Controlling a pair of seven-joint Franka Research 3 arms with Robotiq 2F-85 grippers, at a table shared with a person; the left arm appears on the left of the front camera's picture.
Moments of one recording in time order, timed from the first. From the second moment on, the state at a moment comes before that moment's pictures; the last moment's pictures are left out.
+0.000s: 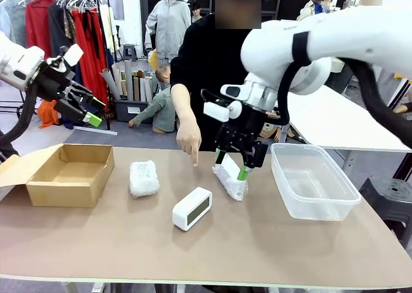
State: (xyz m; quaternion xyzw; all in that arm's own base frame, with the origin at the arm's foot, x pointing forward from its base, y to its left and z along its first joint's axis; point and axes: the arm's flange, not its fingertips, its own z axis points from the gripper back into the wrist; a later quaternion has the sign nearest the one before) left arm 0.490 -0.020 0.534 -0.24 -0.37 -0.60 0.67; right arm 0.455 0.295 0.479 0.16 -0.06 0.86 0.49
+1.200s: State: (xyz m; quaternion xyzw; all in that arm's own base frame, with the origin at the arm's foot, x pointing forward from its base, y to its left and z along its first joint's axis) left arm 0.490 -0.020 0.534 -0.24 -0.37 -0.60 0.67; right arm 0.455 0.333 0.444 0.04 -0.10 0.90 0.42
